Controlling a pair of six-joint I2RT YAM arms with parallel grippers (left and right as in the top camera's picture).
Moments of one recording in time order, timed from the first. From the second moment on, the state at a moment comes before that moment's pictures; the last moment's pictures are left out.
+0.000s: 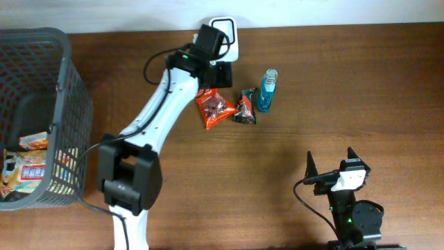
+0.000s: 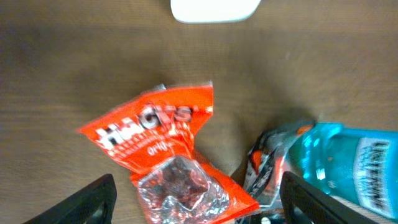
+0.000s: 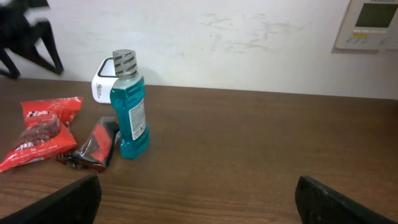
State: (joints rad) left arm -0.42 2.11 1.92 -0.85 -0.06 -0.41; right arm 0.05 0.01 0.01 -0.08 0.00 -0.03
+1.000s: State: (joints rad) left arm 0.62 1.87 1.88 -1.16 -0.10 -0.54; right arm 0.05 0.01 0.01 -0.08 0.00 -0.03
